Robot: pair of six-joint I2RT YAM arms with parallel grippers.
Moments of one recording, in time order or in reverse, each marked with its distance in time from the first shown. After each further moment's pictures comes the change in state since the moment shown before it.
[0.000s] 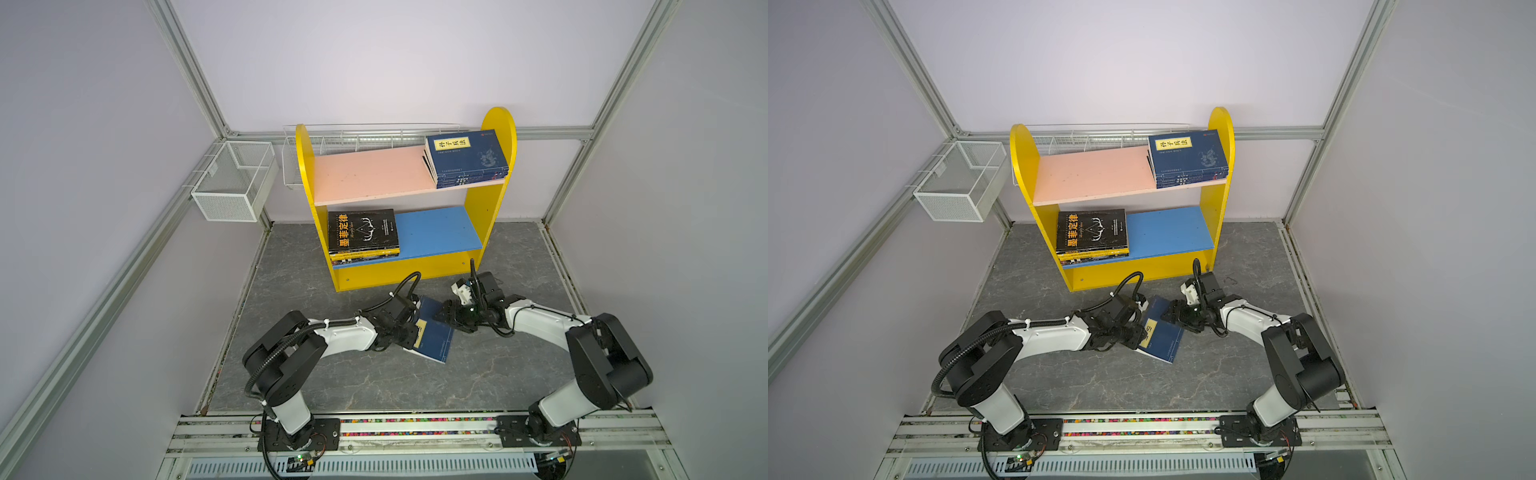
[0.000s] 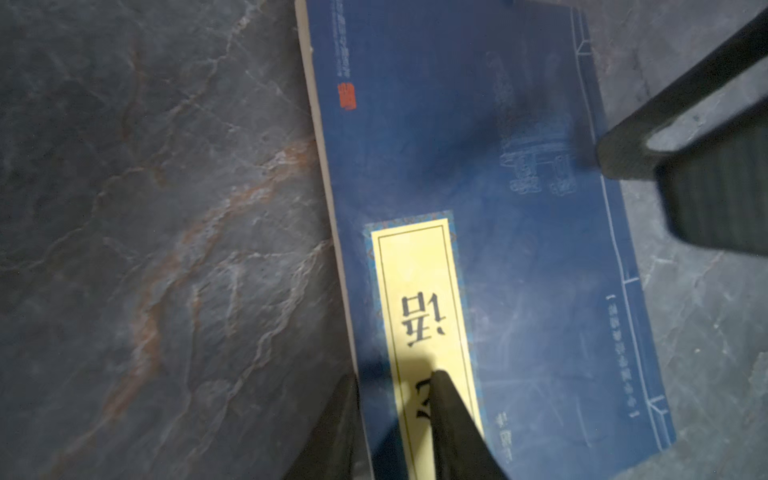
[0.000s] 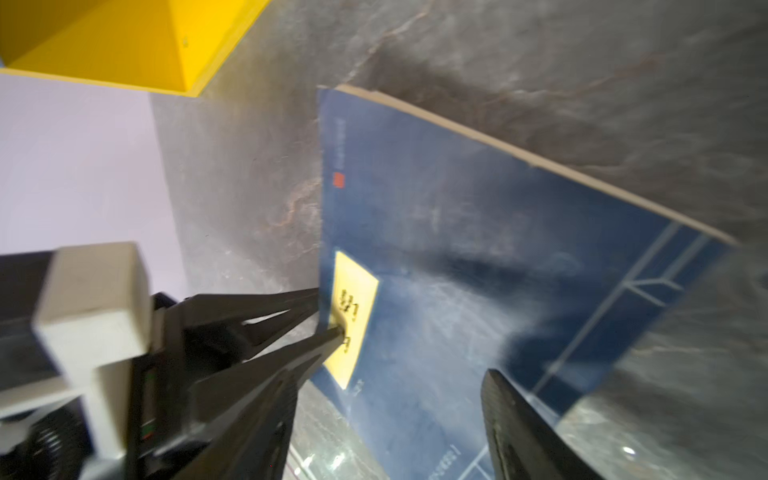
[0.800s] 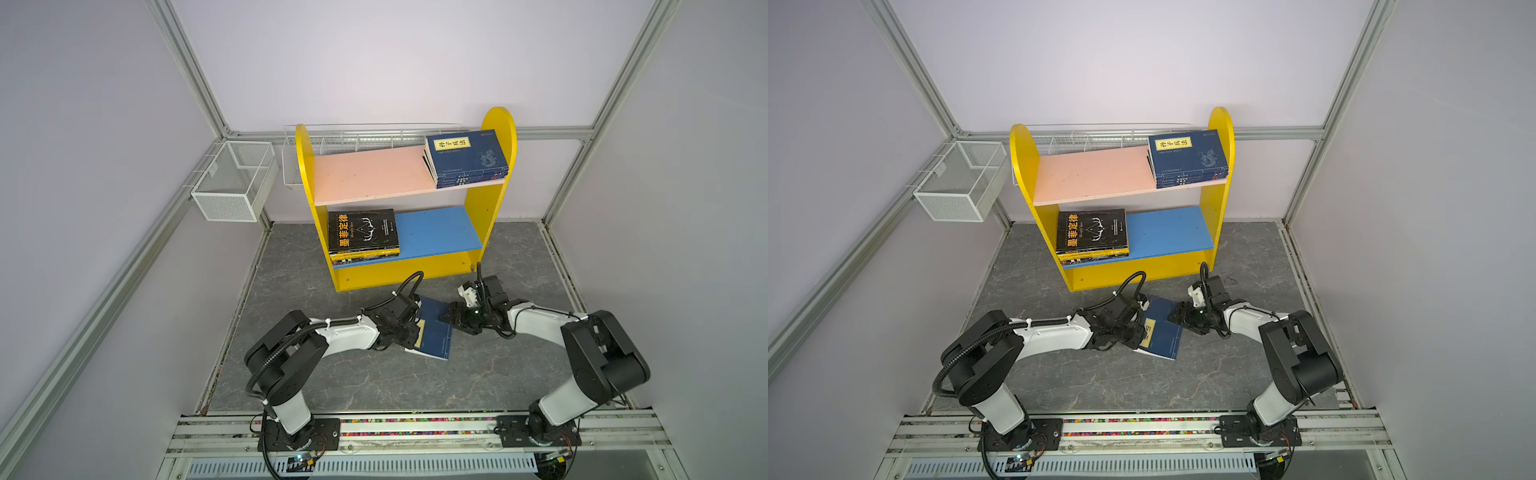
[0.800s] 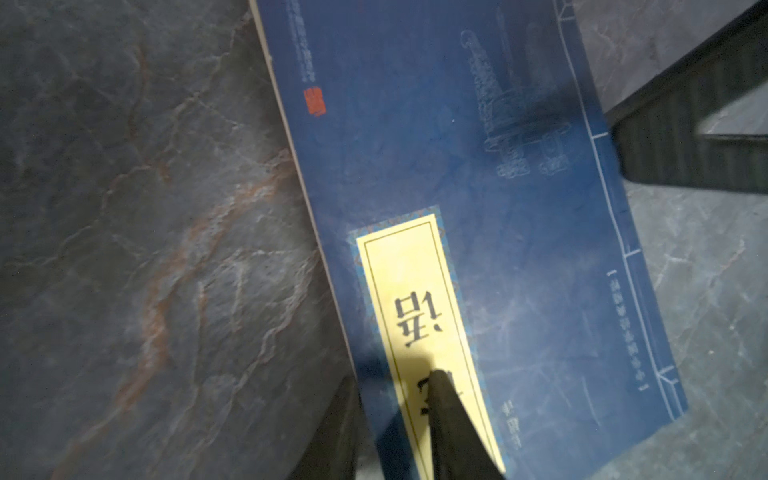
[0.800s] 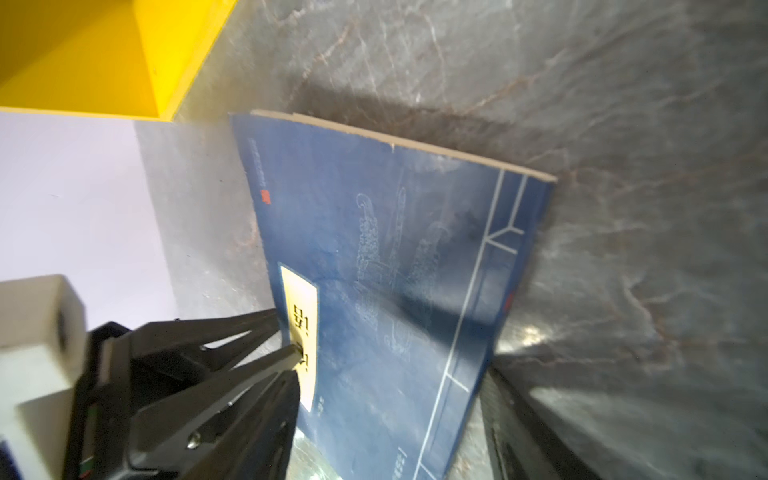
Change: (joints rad) left arm -0.013 0.011 0.031 -0.046 -0.027 0.000; right arm -0.048 0.023 -0.076 0.137 -0.050 0.016
